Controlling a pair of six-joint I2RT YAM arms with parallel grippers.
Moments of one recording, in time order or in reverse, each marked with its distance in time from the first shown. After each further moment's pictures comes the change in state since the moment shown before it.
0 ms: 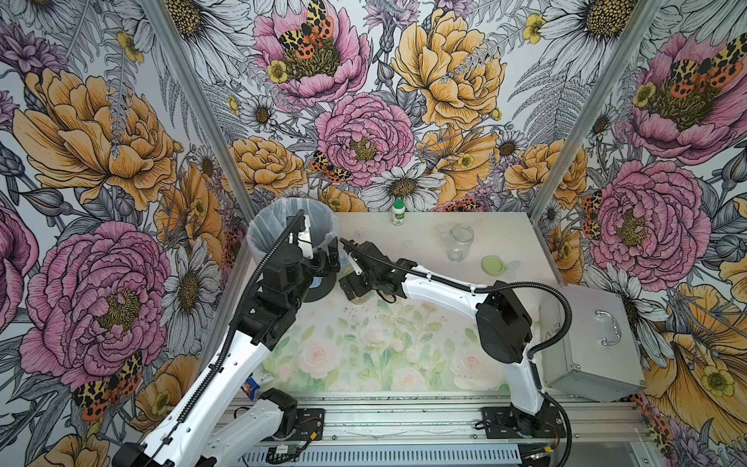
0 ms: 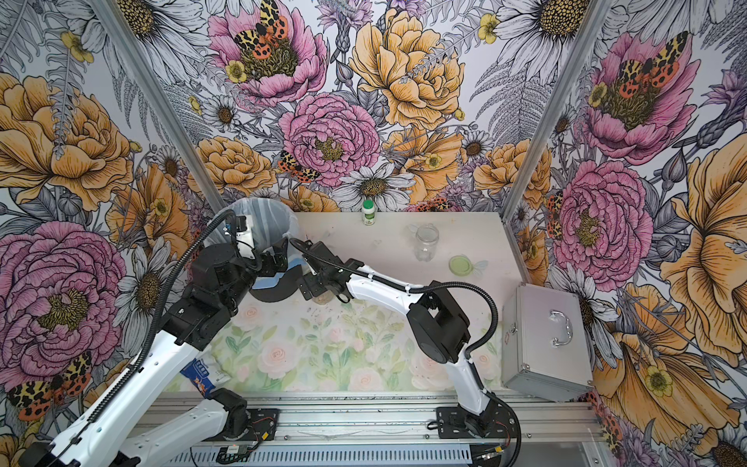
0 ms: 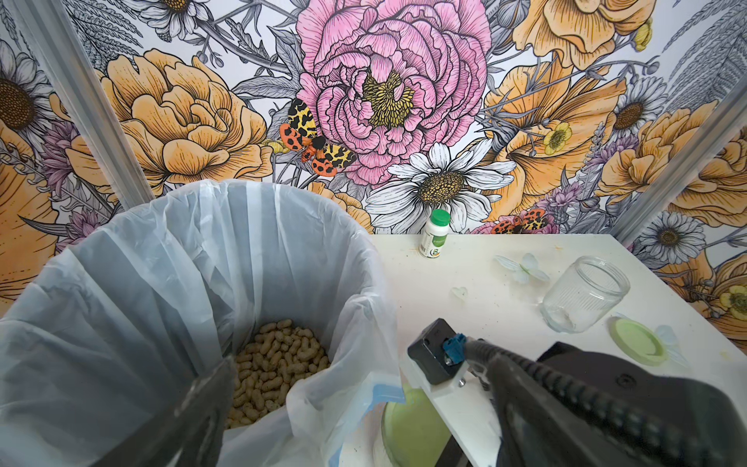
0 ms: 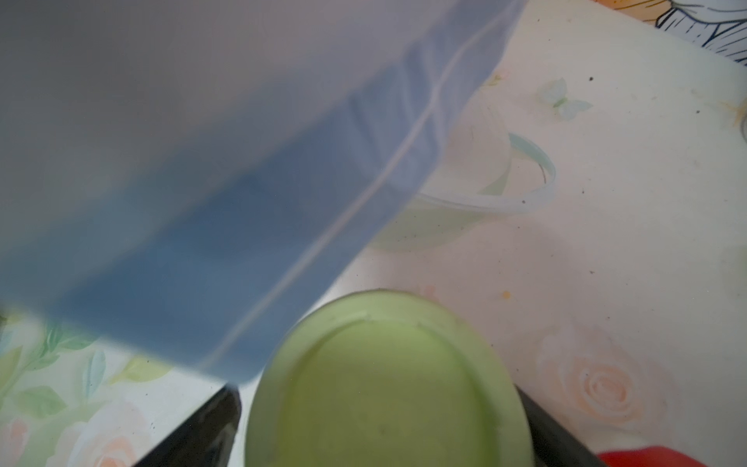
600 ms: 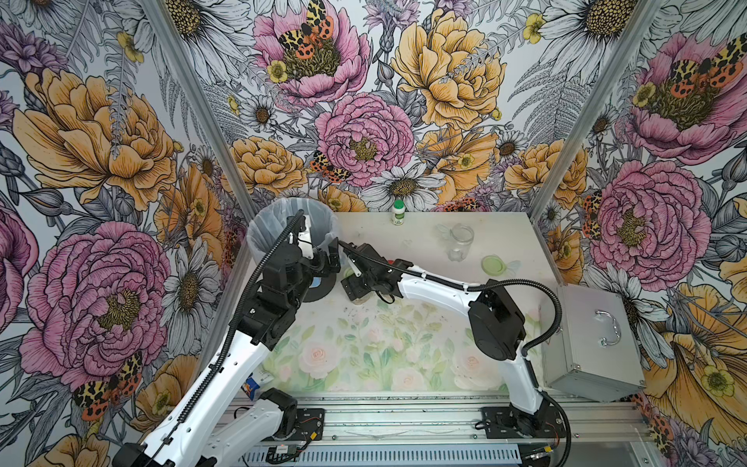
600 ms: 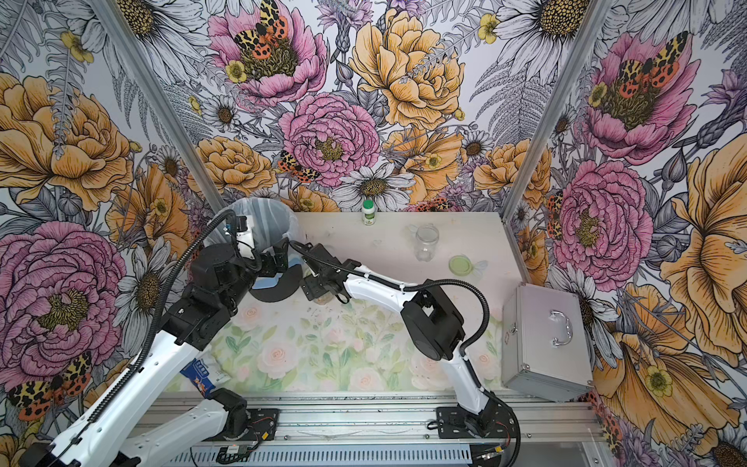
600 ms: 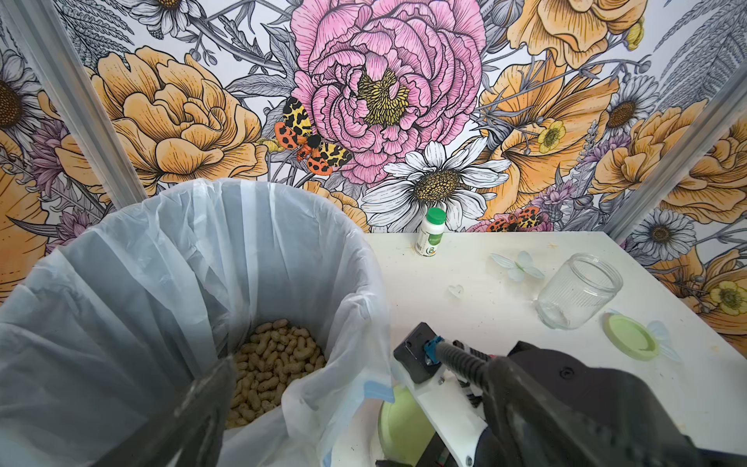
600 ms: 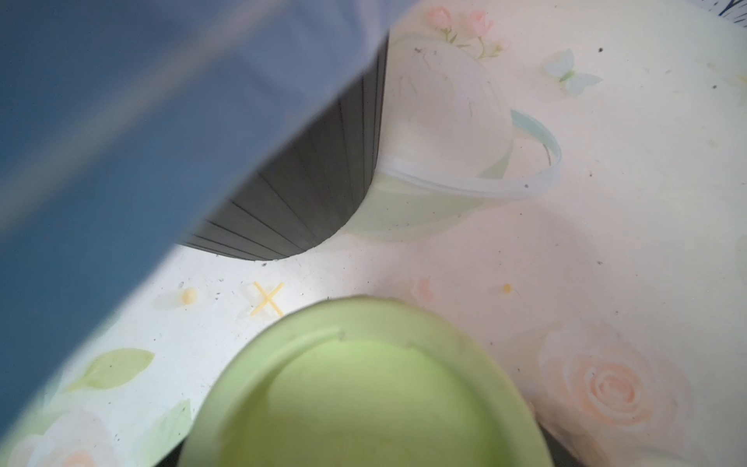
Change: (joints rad) left arm 0.005 0.000 -0.002 0.001 0.020 0.000; right arm -0.001 0.045 0.021 -0.015 0.019 -0.003
